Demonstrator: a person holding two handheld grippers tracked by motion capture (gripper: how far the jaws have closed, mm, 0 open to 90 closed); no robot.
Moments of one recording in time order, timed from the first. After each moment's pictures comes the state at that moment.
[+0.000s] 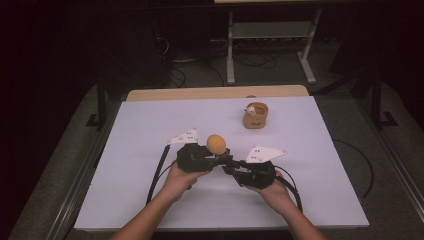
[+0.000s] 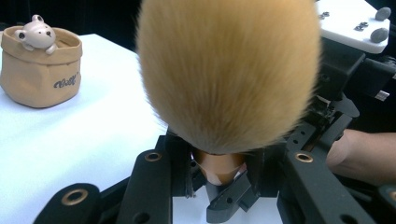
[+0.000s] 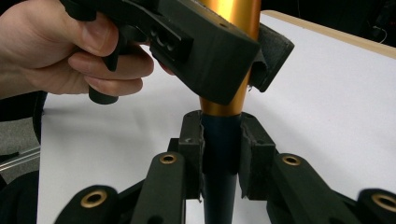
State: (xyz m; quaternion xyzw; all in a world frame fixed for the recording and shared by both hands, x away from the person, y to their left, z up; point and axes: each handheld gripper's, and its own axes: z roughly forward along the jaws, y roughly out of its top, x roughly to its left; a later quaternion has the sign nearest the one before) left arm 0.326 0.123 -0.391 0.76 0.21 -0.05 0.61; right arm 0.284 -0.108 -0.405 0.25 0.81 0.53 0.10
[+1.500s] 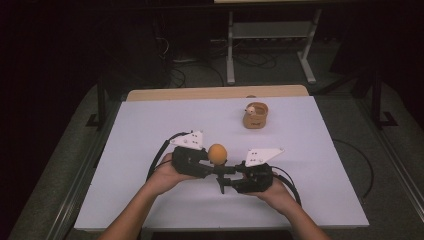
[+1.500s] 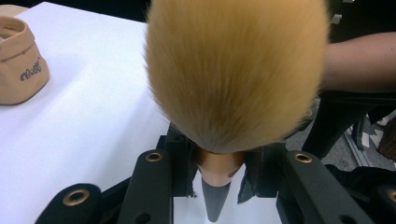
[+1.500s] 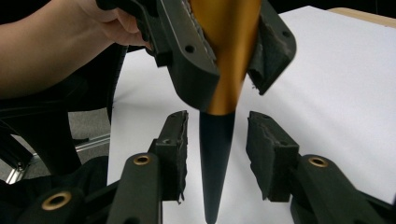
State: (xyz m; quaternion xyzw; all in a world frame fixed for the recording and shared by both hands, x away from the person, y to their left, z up) left arm 0.315 0.125 -0.358 0.85 0.09 -0.05 0.51; right arm 0.284 -0.105 -0.408 0.18 0.81 0.56 0.00
